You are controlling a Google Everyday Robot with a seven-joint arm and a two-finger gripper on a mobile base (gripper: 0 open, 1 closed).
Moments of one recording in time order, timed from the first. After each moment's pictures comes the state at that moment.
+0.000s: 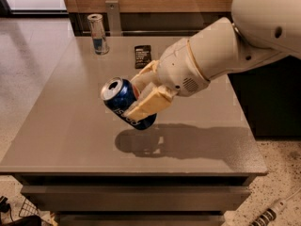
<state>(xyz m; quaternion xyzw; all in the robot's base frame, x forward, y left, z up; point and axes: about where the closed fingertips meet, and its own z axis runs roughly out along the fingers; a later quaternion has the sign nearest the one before) 0.451 0.023 0.932 -0.65 0.62 0.25 0.35</state>
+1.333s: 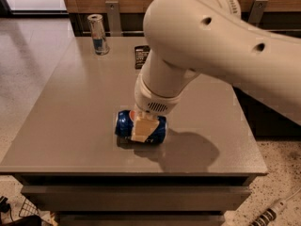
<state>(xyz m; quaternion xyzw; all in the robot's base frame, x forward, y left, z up) 0.454 0.017 0.861 -0.68 0.71 0.04 0.19</state>
